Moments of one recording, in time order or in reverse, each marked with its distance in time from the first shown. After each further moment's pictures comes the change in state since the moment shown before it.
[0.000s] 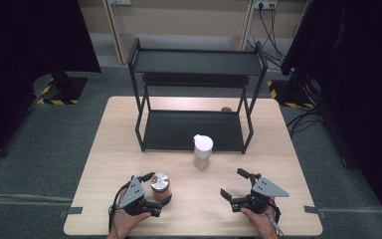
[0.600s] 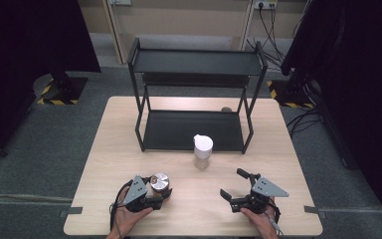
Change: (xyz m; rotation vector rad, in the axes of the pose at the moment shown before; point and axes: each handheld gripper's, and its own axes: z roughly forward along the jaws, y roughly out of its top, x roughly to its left) left arm -0.001 0.006 0.004 0.042 0.009 -0.002; right arm 0.000 0.000 0.000 -0.001 0.005 0.002
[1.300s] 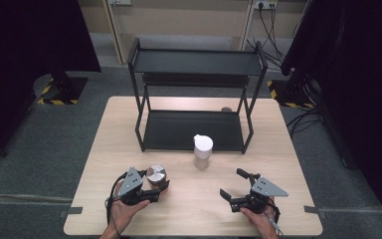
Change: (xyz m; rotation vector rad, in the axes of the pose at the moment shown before) left arm 0.007 0.036 -0.009 -0.020 0.025 -0.029; right arm 0.000 0.000 0.001 0.005 -0.002 0.002
